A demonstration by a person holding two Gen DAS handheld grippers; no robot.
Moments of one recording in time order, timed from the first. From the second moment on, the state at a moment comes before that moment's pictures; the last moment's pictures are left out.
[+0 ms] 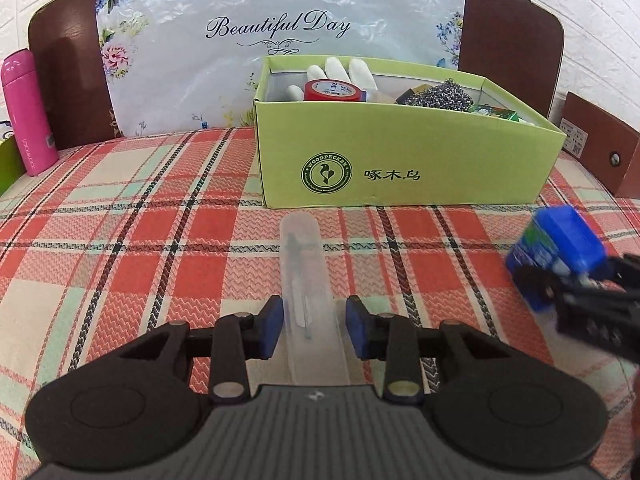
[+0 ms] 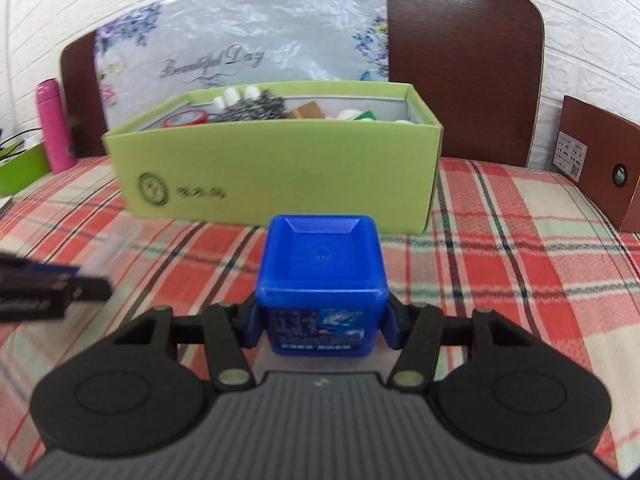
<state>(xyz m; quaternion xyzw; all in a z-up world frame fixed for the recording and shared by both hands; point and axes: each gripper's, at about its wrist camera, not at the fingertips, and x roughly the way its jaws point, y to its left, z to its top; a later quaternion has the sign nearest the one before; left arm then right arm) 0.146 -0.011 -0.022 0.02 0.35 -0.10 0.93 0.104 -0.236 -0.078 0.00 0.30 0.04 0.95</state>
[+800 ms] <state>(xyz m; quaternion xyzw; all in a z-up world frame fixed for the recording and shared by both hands) 0.115 -0.017 0.001 0.00 0.33 -0.13 0.93 0.017 -0.222 -0.055 0.02 0.28 0.12 0.95</state>
